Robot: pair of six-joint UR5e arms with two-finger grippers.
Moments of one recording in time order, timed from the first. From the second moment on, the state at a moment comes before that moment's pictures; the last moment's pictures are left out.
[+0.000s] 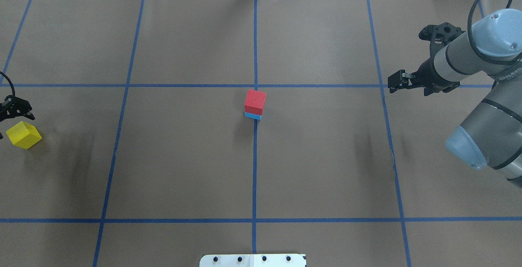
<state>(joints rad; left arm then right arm) -1.02 -1.48 -1.60 -2.15 -2.17 -1.38 0.89 -1.38 1.84 -1.37 2.03 0.99</state>
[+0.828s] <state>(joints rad) -0.99 -1.46 -1.60 -2.16 -2.17 -1.38 0.90 -1.38 1.84 -1.37 2.03 0.99</state>
